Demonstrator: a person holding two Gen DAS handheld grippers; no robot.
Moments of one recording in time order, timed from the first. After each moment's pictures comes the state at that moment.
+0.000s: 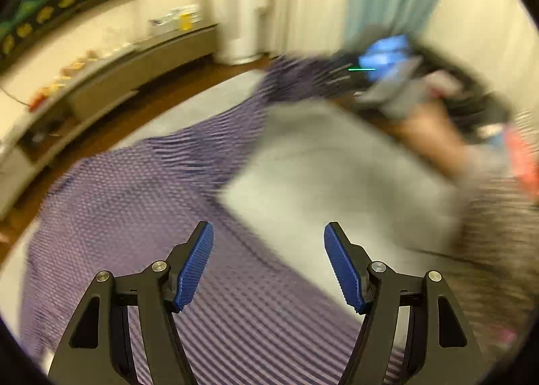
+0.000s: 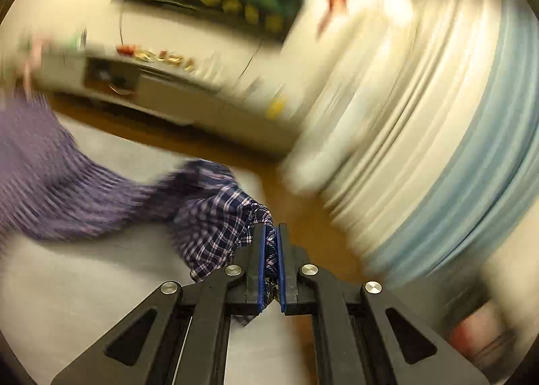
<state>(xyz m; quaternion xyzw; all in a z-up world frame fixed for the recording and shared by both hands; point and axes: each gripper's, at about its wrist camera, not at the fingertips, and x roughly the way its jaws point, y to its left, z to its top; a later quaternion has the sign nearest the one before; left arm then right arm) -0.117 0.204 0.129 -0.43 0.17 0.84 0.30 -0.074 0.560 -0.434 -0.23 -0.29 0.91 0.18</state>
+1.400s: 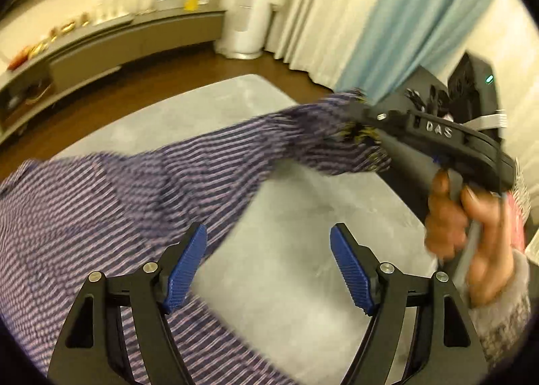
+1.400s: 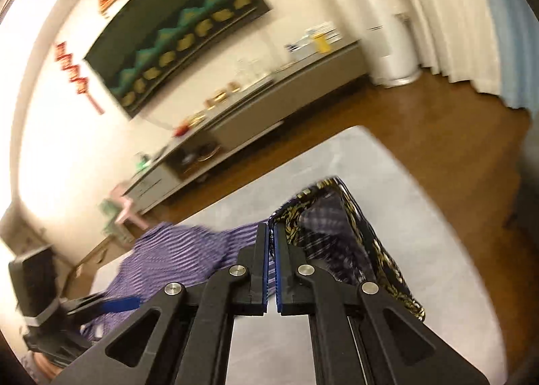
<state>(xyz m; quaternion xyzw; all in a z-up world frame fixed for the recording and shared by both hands) -0.223 0.268 0.121 -0.46 0.06 0.82 0.35 -0.017 0.639 -0.222 -0.32 0.26 0.91 -0.07</state>
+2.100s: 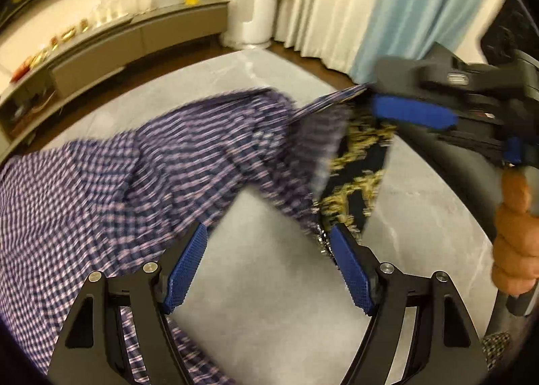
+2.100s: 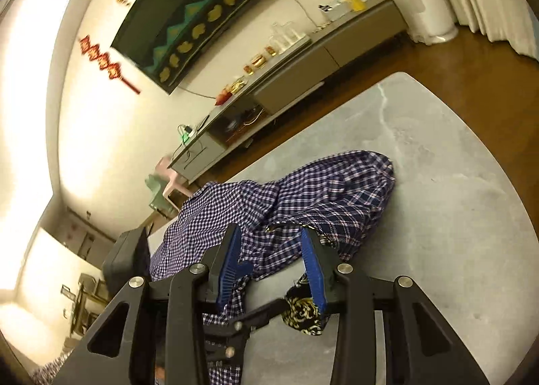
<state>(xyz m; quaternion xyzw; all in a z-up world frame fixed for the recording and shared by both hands) -0.219 0.315 0.054 -0.45 0.11 0.83 0.32 0.006 0.676 -0.242 -0.37 0.32 0.86 -0.17</state>
